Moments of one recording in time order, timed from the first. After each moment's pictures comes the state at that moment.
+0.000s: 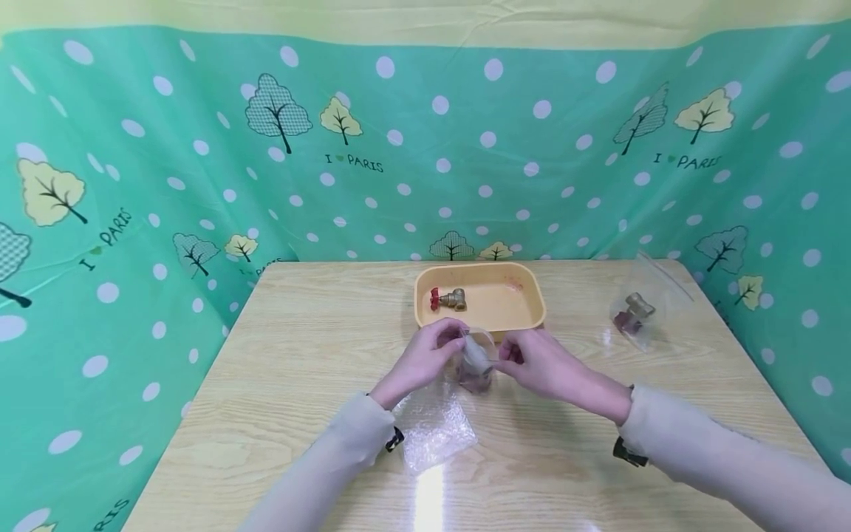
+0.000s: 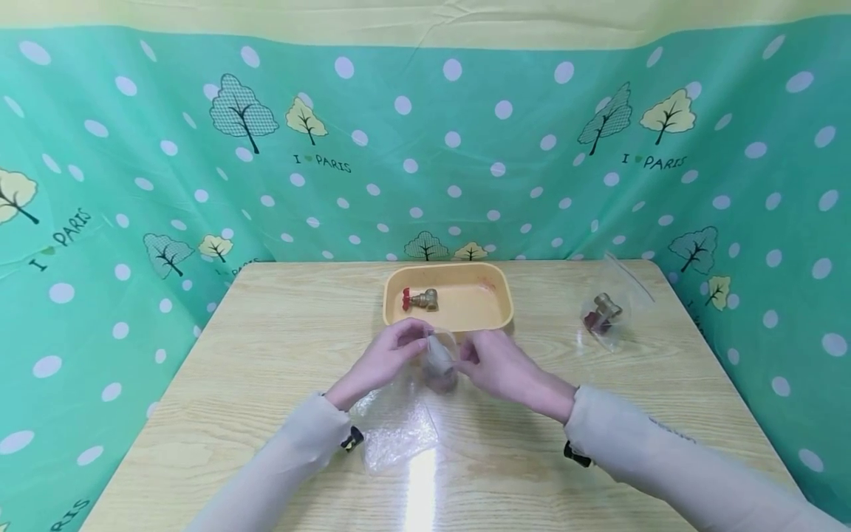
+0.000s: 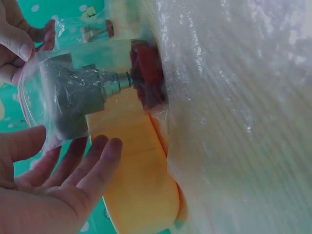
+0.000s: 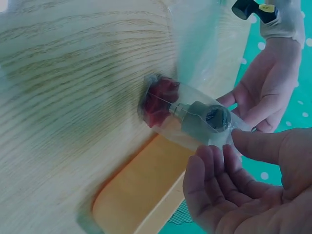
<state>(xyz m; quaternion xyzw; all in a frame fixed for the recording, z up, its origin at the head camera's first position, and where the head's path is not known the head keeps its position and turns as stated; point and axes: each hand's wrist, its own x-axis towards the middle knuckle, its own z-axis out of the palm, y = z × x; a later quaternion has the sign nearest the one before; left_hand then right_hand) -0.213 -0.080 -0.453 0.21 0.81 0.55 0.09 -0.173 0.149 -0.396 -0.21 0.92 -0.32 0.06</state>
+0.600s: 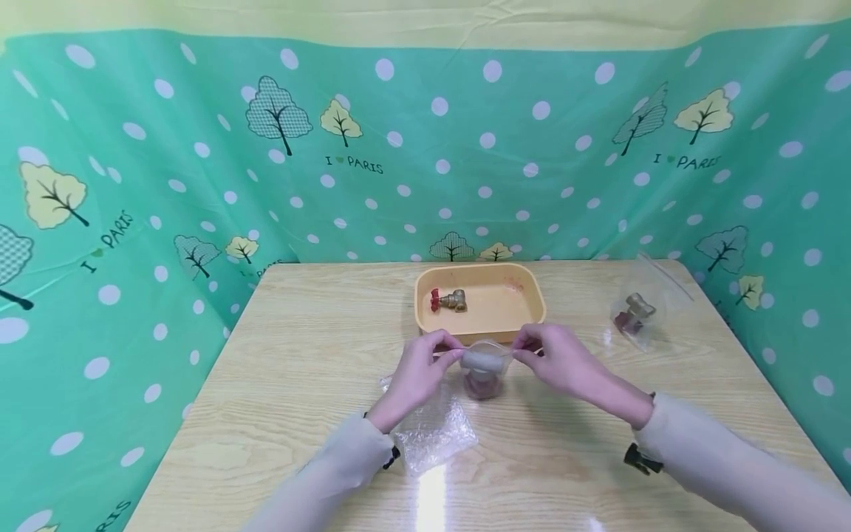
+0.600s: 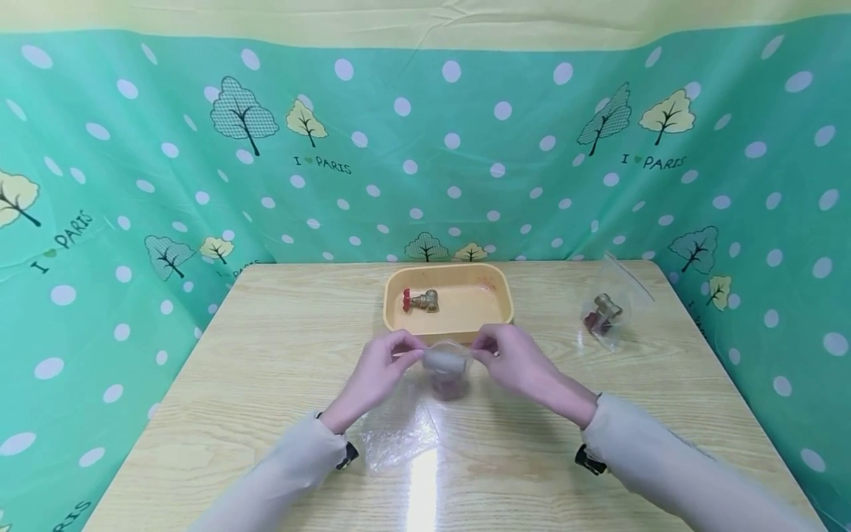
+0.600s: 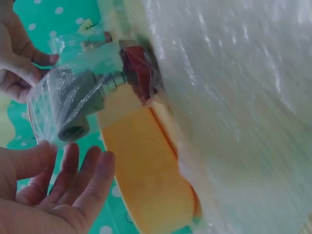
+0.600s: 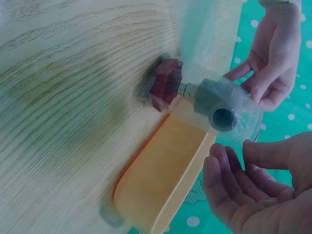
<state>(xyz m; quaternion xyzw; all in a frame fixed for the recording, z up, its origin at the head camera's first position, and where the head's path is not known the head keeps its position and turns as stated) -0.189 -0.082 -0.449 0.17 0.82 0.55 0.04 -0.174 0.171 -0.400 -0.19 0.91 -0.37 0.02</state>
